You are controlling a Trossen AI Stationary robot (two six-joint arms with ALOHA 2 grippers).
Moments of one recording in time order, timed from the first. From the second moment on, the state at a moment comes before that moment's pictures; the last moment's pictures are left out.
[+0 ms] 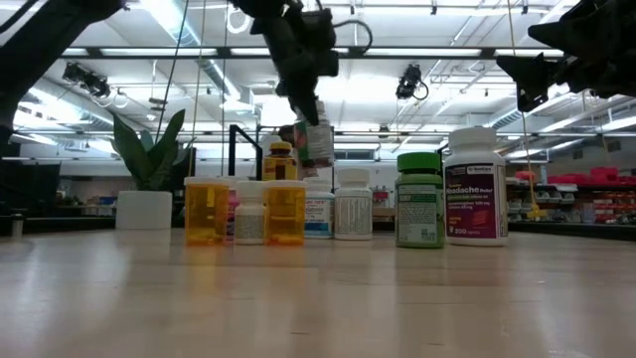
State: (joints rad) left arm 0.48 2.04 2.04 -1.15 0.13 0.46; right arm -0.17 0.01 0.04 0.14 -0.30 0.16
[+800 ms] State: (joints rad) left arm 0.50 2.03 1.83 -1.18 0.08 0.47; right arm -0.17 0.01 0.04 0.14 -0.30 0.16
